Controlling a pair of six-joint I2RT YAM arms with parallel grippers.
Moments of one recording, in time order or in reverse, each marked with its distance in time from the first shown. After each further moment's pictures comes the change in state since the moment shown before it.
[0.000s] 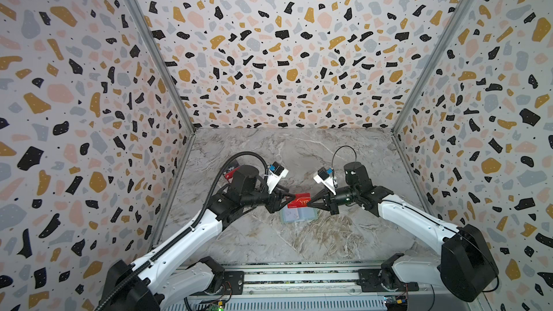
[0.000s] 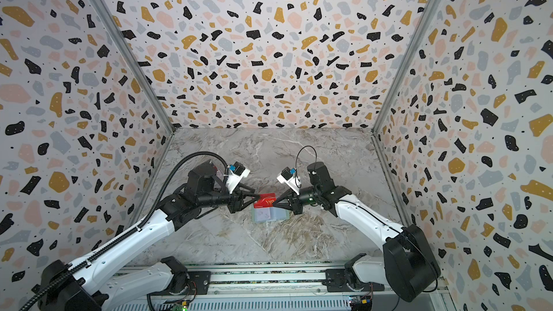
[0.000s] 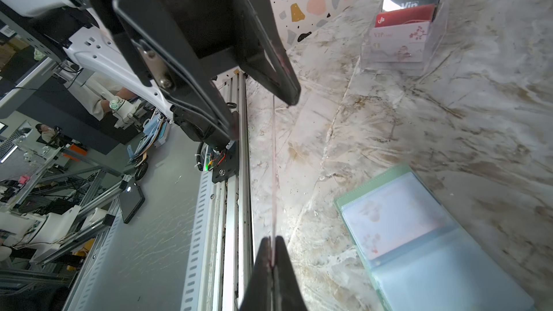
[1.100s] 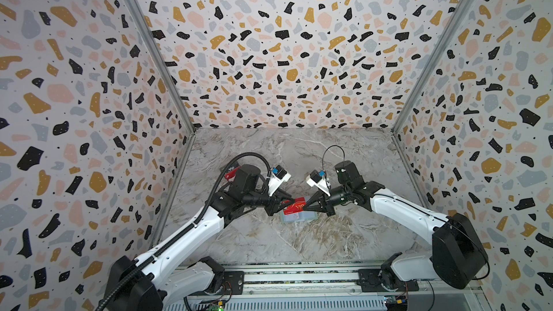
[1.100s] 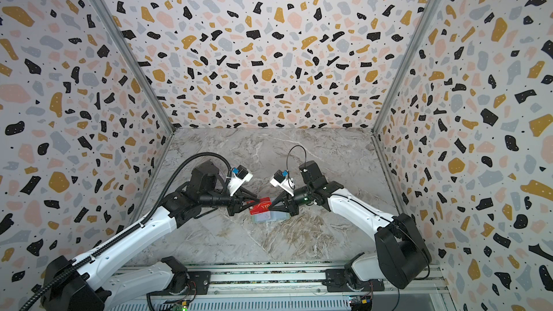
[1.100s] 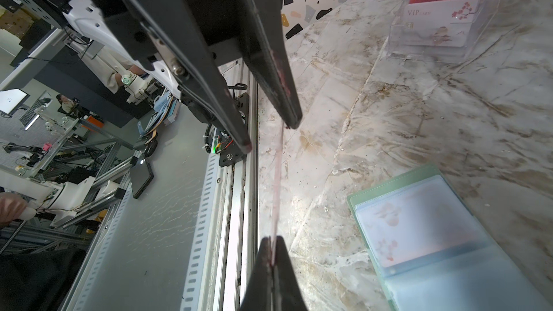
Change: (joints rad) left arm 0.005 0.038 0.027 -0.076 0.067 0.082; right arm 0.032 0.083 0.061 -0.105 -0.024 -0.112
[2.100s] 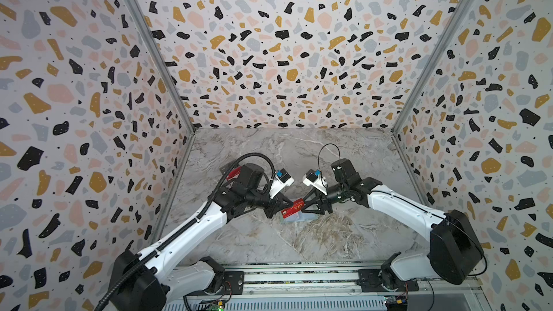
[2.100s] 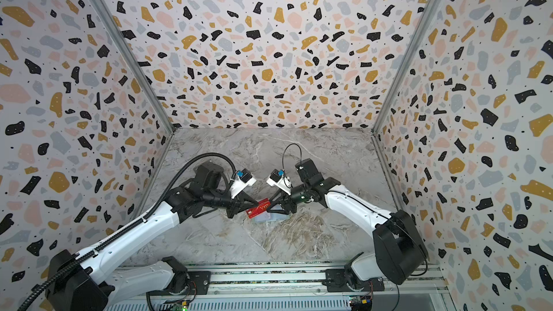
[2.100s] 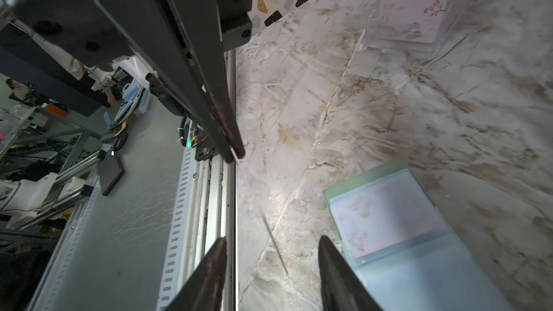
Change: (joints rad) left arm 0.000 0.031 0.046 -0.145 -0.044 0.095; right arm 0.020 0.032 0.062 -0.051 0.140 -0.040
